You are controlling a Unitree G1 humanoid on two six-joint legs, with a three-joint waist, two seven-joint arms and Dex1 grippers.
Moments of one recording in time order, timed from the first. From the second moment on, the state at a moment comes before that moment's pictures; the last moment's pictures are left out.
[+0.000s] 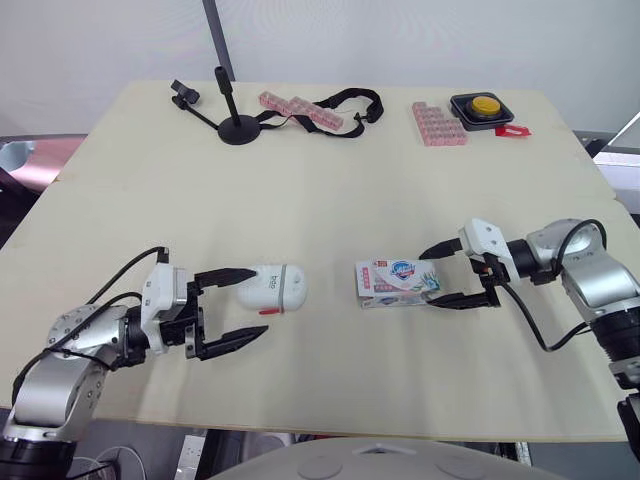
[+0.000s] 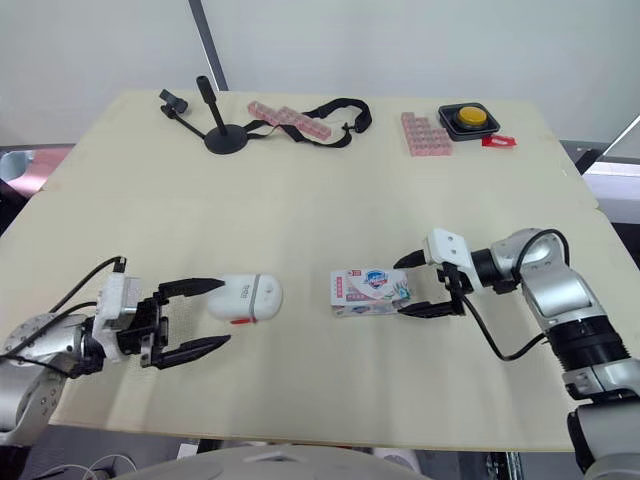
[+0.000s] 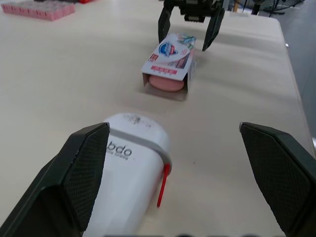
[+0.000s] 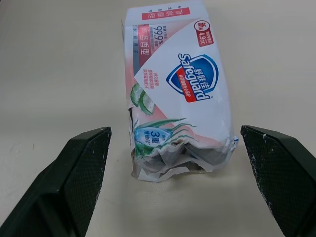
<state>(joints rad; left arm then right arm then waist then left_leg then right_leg) 0.20 0.65 0.18 -0.33 -0.58 0.08 -1.22 -0.41 -0.79 0.19 0.15 0.26 0.13 1.46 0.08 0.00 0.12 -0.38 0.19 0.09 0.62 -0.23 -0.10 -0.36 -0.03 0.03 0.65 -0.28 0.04</state>
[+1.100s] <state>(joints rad) 0.24 0.64 0.14 -0.41 -0.60 0.16 -1.15 -0.42 -0.72 0.22 0.24 0.22 0.05 1.43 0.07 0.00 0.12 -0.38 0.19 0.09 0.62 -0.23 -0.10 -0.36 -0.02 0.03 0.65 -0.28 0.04</state>
